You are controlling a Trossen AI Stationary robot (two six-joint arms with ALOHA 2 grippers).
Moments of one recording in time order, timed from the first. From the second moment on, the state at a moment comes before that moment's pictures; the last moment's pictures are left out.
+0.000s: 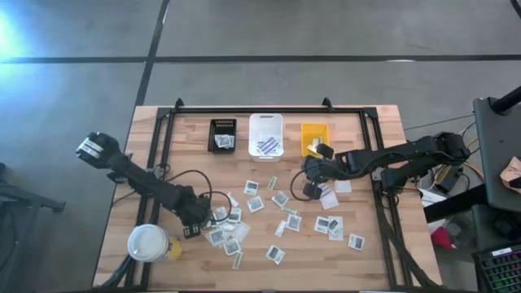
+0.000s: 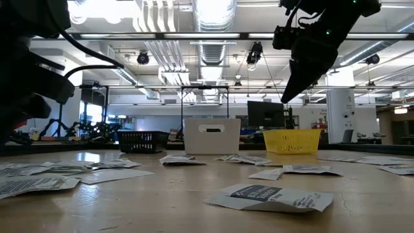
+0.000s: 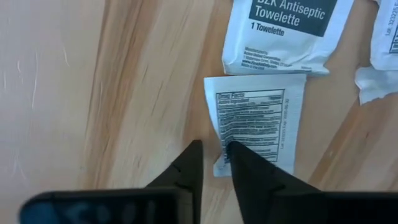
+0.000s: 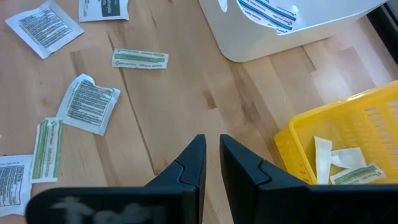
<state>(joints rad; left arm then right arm) -0.50 1.42 0.65 -0.71 0.06 -0.81 0.07 1.33 0.84 -0.54 0.34 0.33</state>
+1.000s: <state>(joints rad) -0.50 1.27 0.66 -0.82 0.04 -0.76 0.07 1.33 0.84 -0.53 0.34 0.34</state>
